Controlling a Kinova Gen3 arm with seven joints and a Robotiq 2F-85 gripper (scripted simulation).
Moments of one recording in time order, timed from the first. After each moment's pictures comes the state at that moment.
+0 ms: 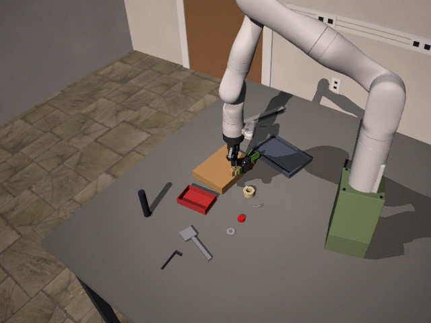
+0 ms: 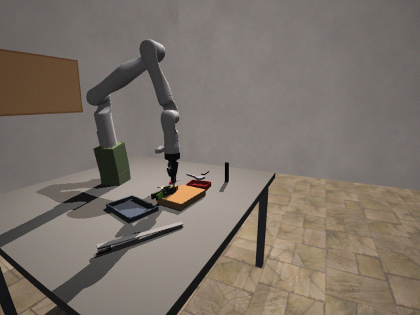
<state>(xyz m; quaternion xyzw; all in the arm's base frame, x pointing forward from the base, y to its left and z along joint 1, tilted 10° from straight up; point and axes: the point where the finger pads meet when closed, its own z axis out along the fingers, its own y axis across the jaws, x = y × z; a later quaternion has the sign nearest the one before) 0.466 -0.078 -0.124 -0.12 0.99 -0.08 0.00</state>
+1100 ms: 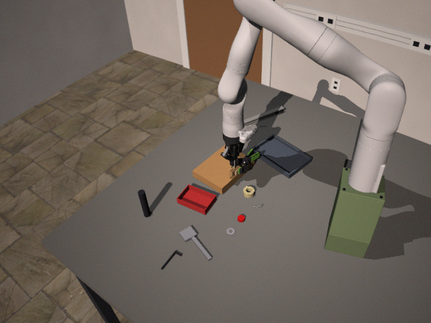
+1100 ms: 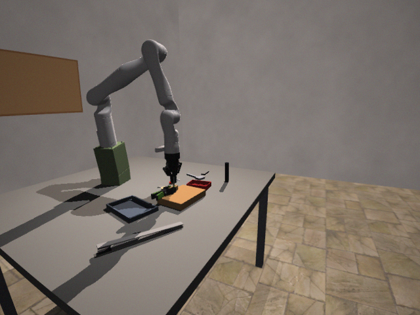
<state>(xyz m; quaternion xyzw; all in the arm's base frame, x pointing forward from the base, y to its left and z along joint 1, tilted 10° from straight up) 0.466 -0.078 -0.124 0.07 0.99 -0.08 0.02</state>
